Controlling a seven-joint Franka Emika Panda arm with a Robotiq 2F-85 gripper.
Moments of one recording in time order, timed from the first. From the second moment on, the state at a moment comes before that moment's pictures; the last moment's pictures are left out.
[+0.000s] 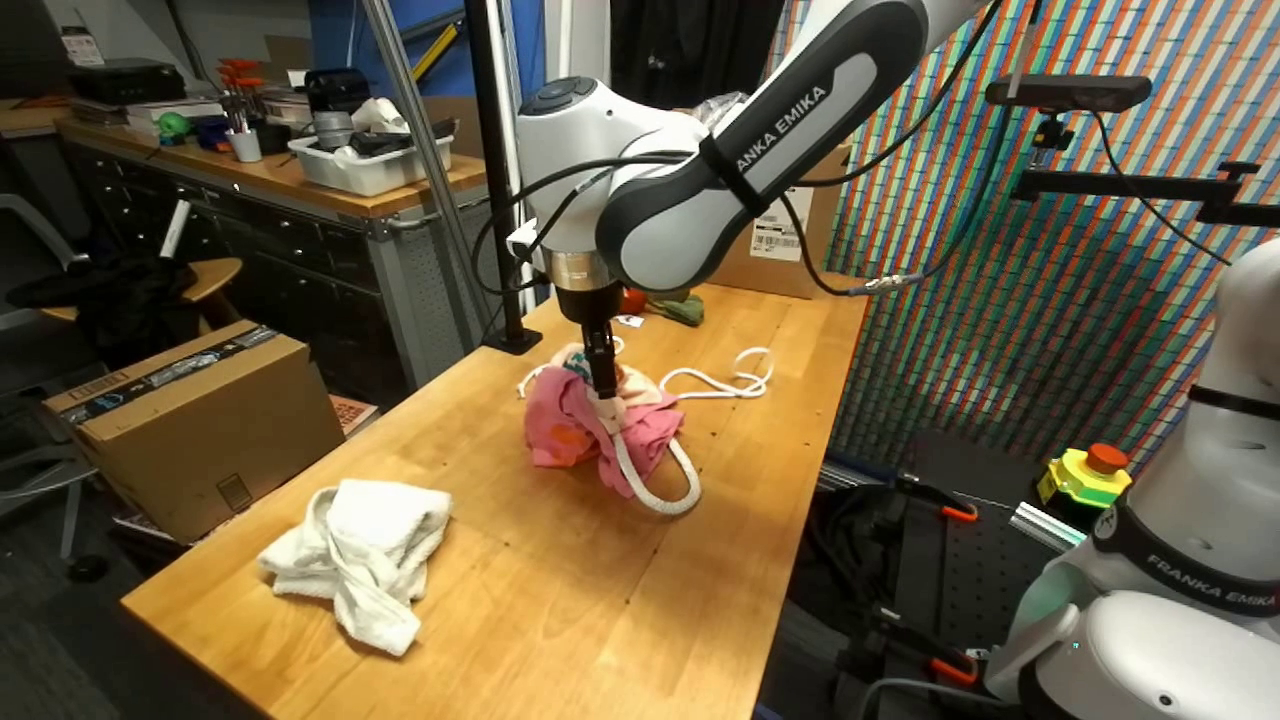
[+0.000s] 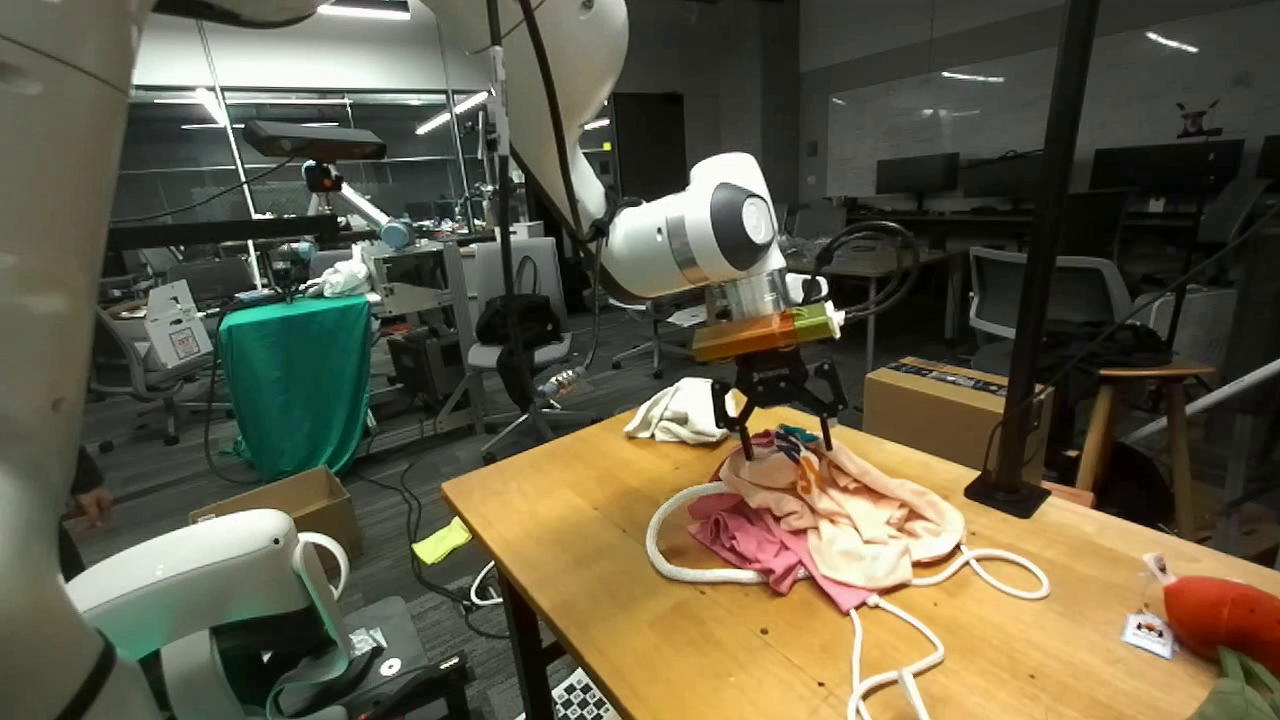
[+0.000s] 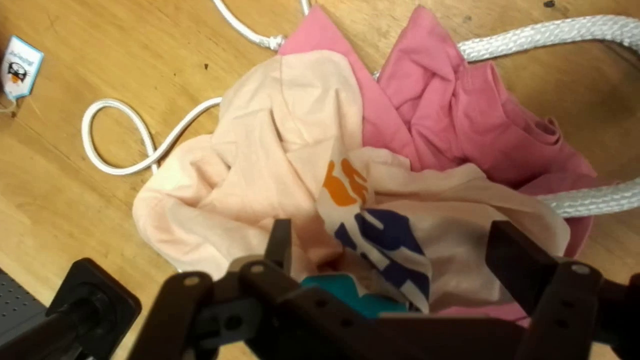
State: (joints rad) arm 0.13 0.37 0.05 -1.96 -0.41 2.32 -0.24
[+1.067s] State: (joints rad) arm 0.12 0.40 0.05 -1.97 -0.41 2.35 -0.30
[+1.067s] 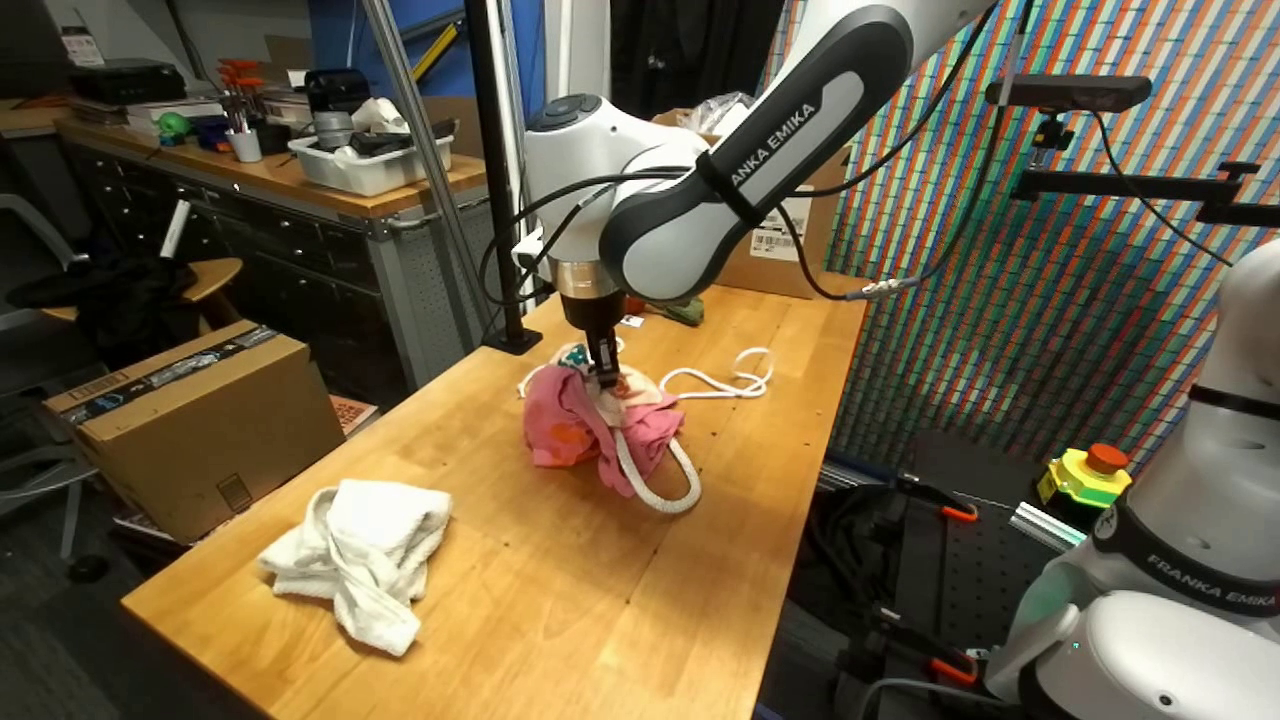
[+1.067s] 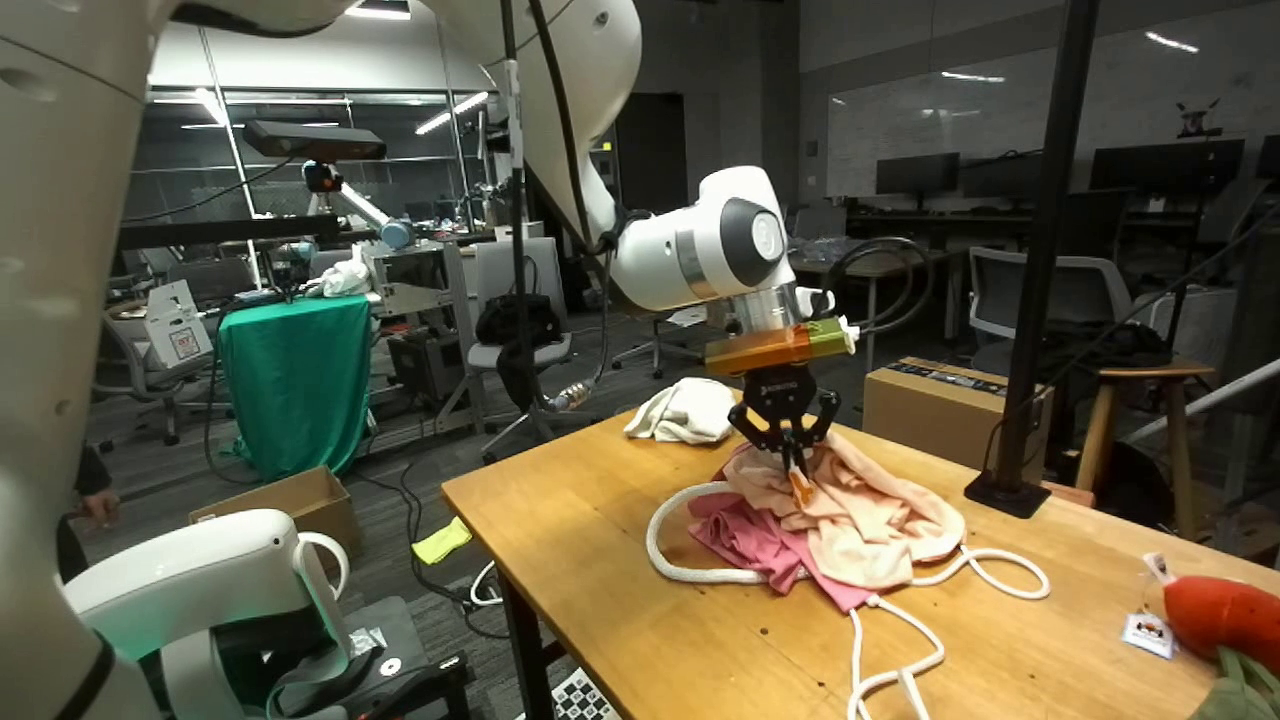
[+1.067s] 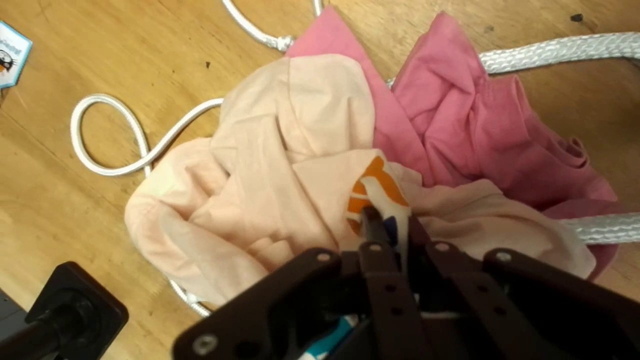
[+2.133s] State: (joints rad) arm 0.18 0.28 -0.04 -2.05 -0.54 2.63 0.27
